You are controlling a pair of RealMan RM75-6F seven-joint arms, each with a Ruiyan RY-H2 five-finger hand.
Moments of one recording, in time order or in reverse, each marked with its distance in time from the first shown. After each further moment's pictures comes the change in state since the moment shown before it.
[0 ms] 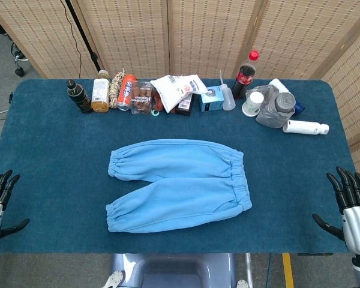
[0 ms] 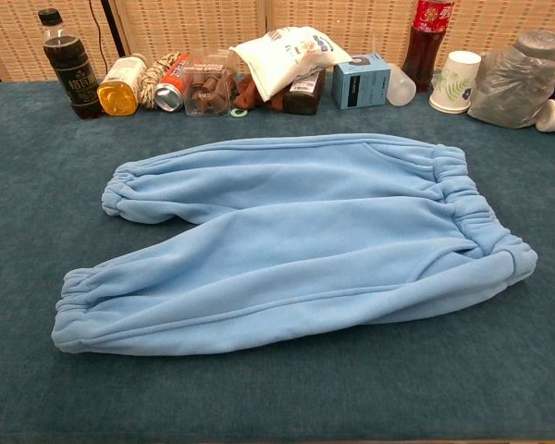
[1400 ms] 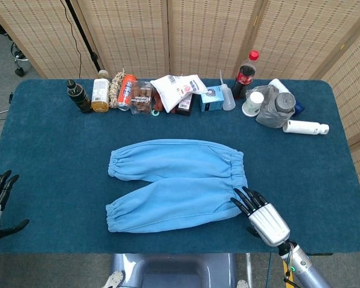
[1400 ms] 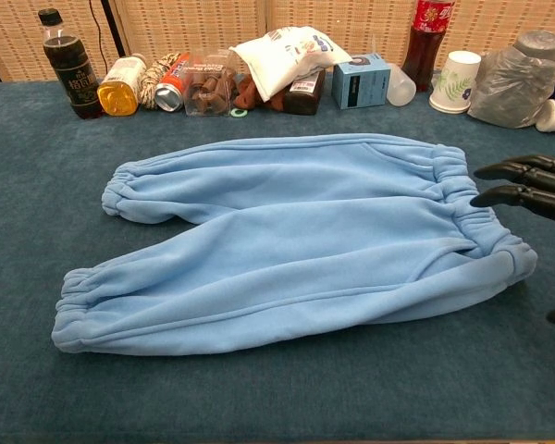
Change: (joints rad) left arm -0.002 0.013 0.000 -0.018 -0.013 -0.017 -0.027; right arm 0.224 -0.309 -0.103 0.179 -0.205 -0.351 -0.224
